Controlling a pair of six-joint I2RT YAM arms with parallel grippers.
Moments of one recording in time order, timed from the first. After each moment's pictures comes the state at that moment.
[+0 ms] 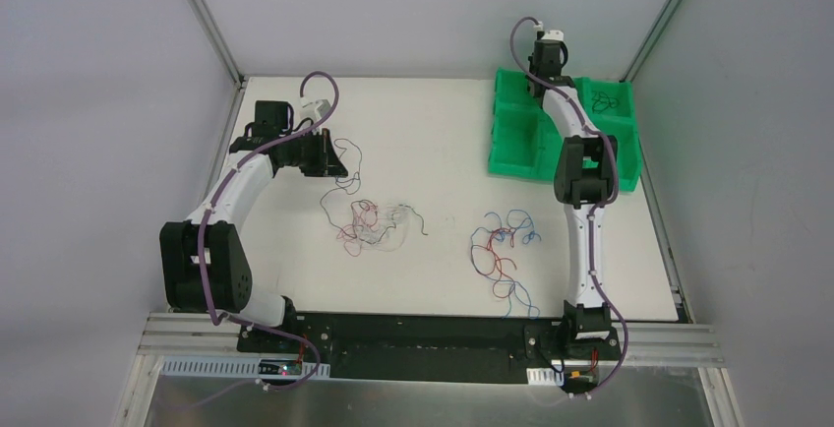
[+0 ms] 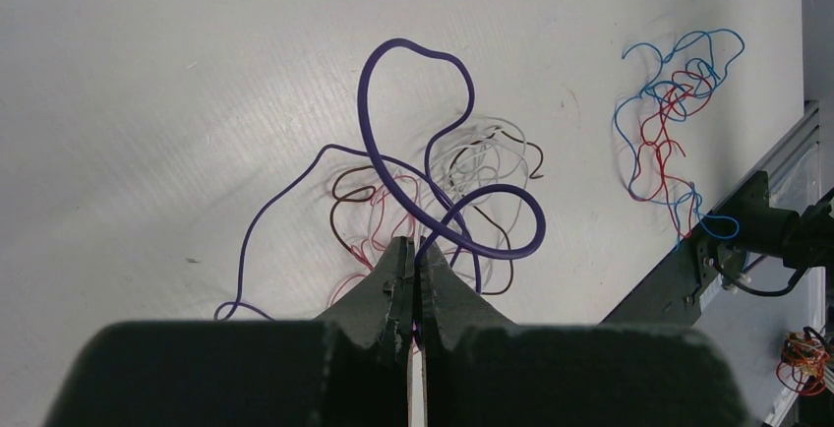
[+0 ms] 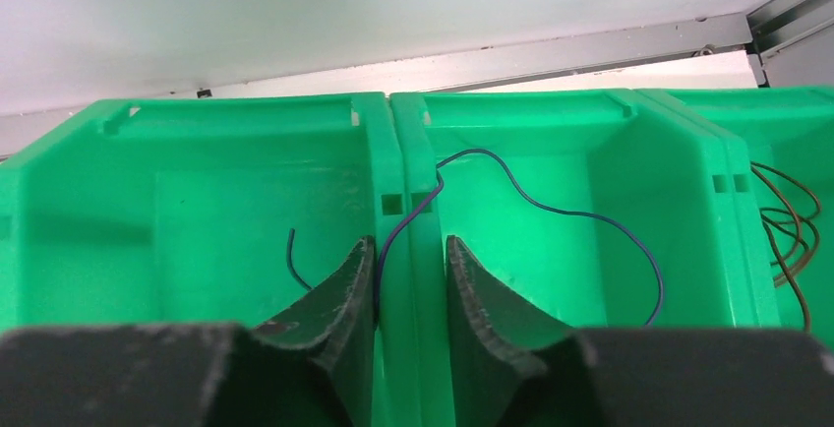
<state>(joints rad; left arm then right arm) -0.02 1.46 1.10 -0.53 0.68 -0.06 0.10 2.57 2.32 -0.32 0.33 0.01</state>
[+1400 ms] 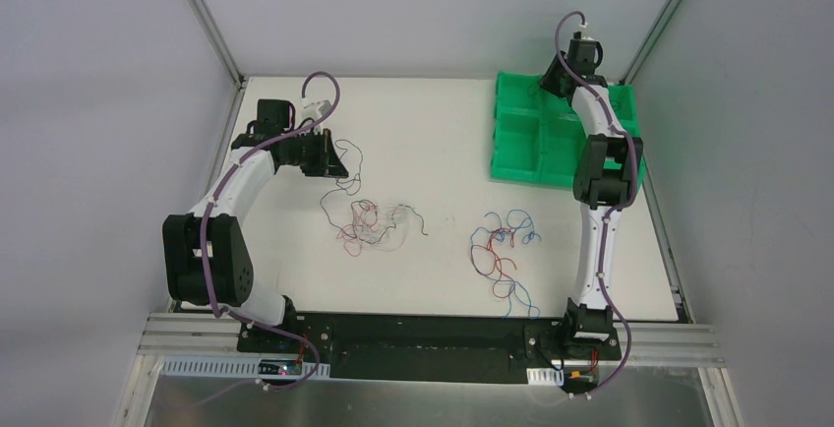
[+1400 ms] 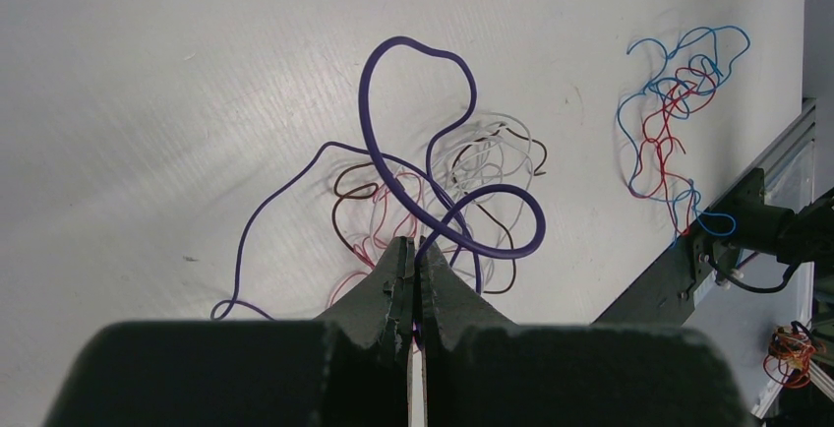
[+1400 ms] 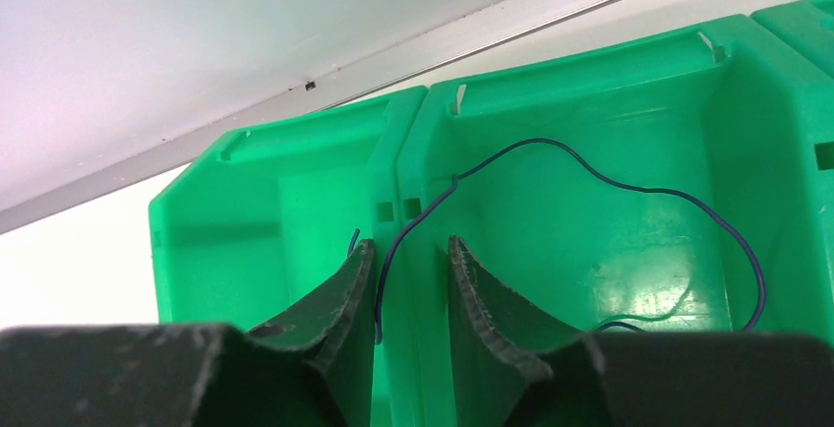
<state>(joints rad) -0.02 1.50 1.12 -0.55 0.68 -0.05 -0.03 2.49 2.24 -0.35 -0.06 0.38</state>
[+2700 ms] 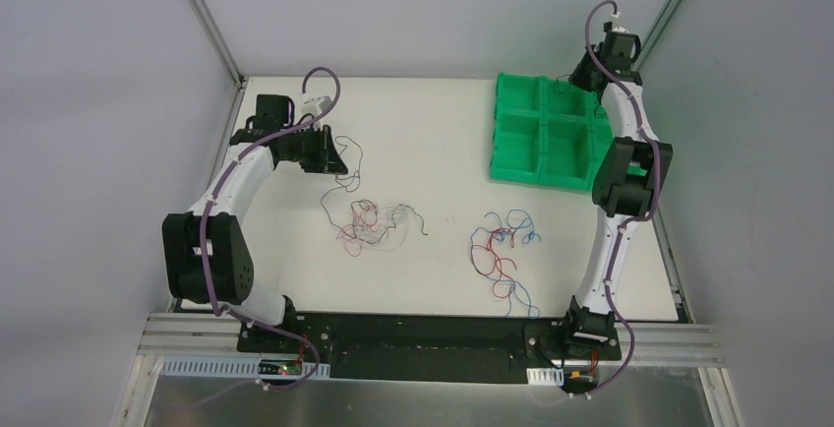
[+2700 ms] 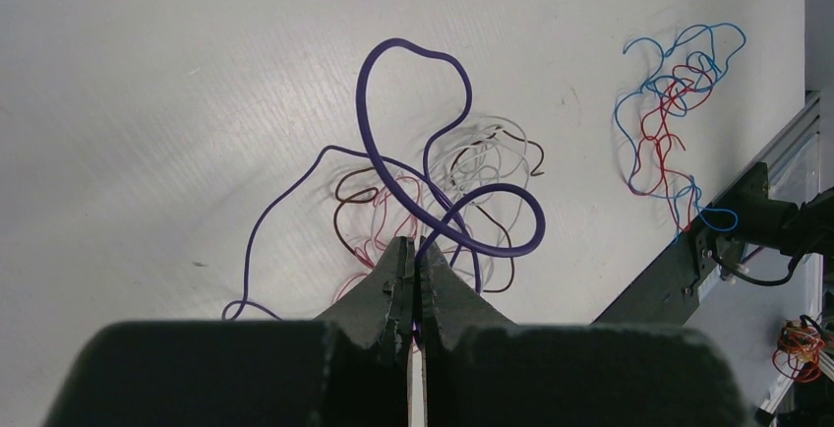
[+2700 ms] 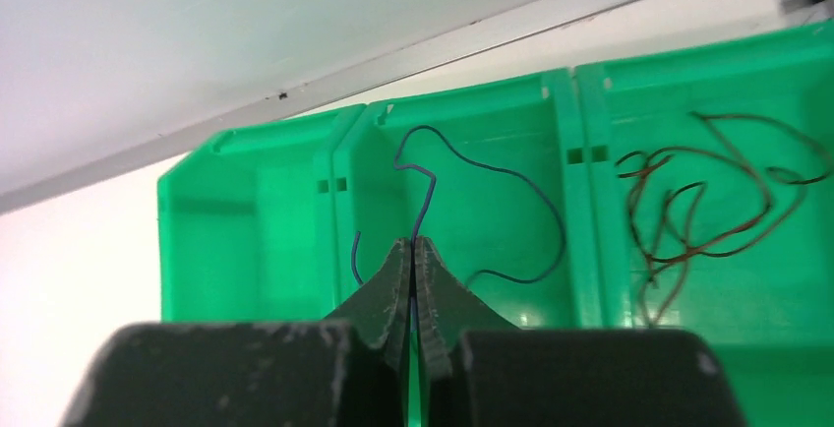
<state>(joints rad) -0.02 1.51 1.16 -0.58 0.68 -0.03 -0.13 2.34 2.14 -0.38 -0.15 0.33</state>
